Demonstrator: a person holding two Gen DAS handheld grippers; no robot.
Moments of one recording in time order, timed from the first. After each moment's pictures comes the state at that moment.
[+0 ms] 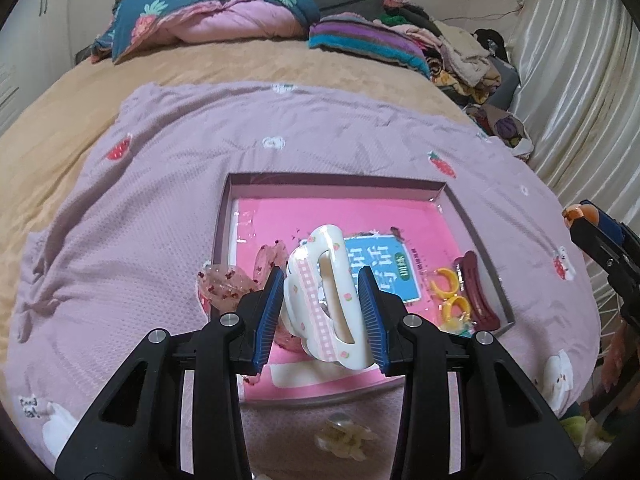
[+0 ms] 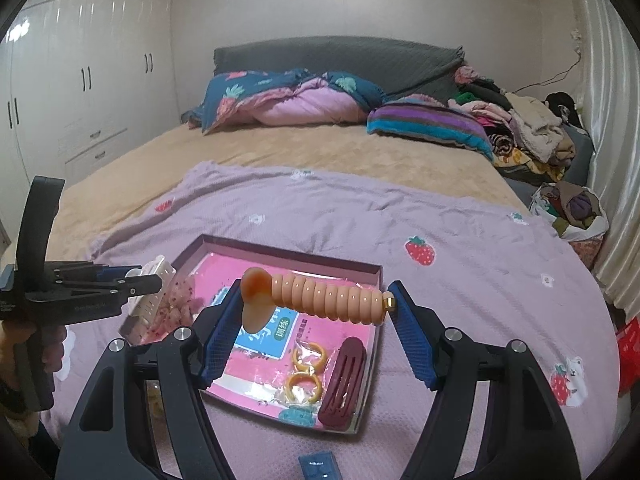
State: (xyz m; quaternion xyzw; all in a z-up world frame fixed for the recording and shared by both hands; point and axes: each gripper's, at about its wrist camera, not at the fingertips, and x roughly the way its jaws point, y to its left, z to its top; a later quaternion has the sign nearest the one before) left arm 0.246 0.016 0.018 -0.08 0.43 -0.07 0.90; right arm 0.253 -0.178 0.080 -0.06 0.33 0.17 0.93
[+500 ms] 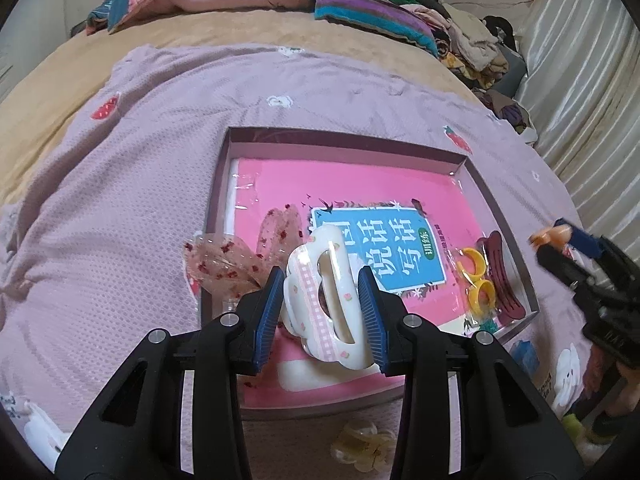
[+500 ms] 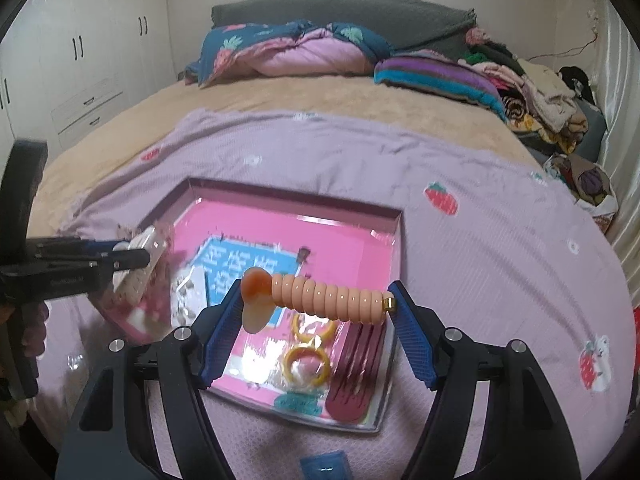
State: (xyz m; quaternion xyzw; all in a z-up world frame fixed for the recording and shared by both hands) left arm 0.260 0.022 -0.022 -0.09 0.46 -0.07 0.88; right arm 0.274 -0.160 0.014 -0.07 0.40 0.17 0.90
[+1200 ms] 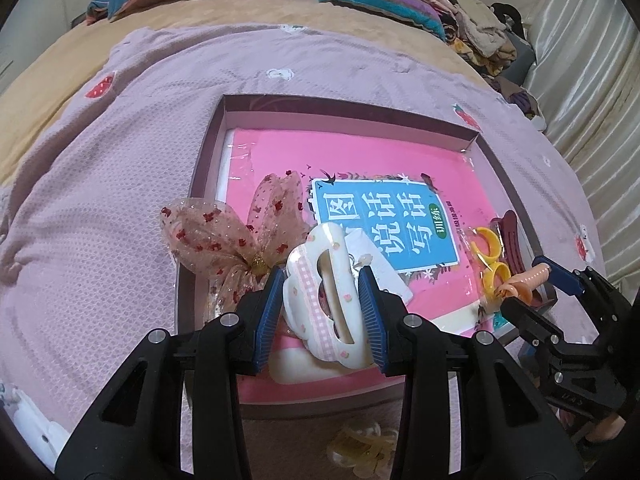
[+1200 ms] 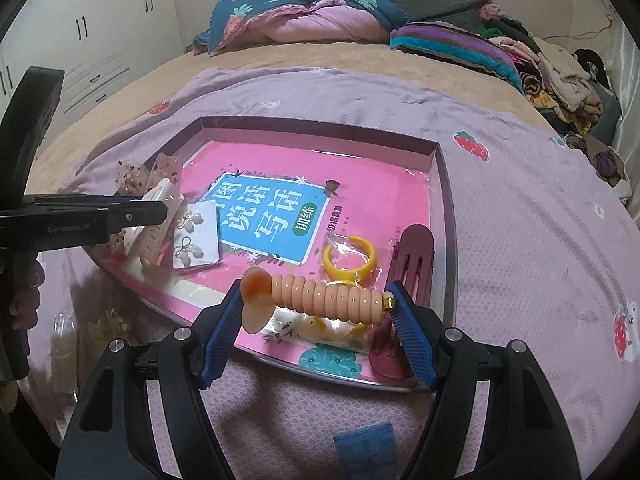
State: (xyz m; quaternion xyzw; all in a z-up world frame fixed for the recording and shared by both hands) left arm 0.260 0.015 -0.042 -0.09 0.49 -0.06 0.87; right arm 0.256 -0.147 -0.035 -0.07 0.44 0.19 0.87
